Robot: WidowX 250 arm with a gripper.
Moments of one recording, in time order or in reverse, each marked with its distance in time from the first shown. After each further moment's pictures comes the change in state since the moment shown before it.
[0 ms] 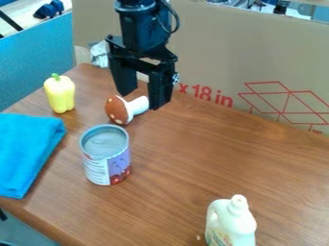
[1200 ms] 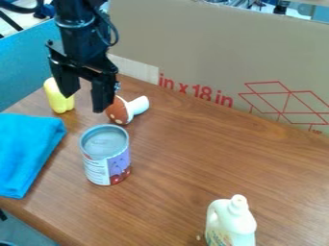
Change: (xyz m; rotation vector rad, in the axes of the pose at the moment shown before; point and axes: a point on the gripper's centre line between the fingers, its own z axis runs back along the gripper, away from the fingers) arm -0.036 0.075 -0.012 0.169 -0.046 0.184
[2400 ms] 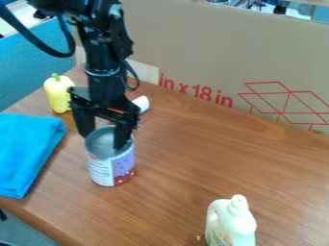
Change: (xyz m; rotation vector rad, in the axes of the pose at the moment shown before) arm 0.001 -0.059 -0.051 -0.041 0.093 0.035
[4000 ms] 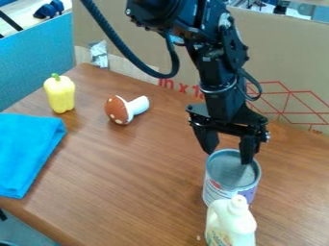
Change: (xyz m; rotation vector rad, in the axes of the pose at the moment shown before) arm 0.041 -0.131 0.015 -0.303 -0.157 -0.122
